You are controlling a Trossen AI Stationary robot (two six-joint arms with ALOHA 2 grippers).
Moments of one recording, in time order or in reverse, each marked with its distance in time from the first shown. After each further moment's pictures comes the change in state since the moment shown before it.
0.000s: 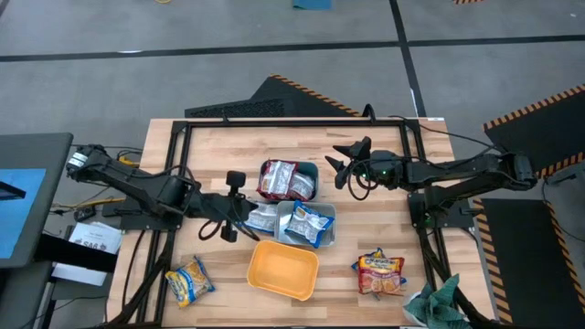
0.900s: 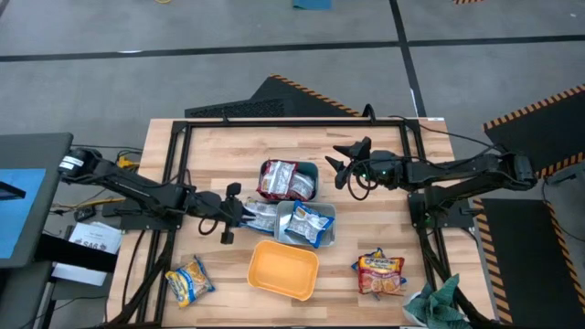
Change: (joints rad) left arm 0.119 -0.121 -0.657 0.741 0.288 -0.203; right arm 0.000 0.000 0.000 -0.006 0.000 0.001
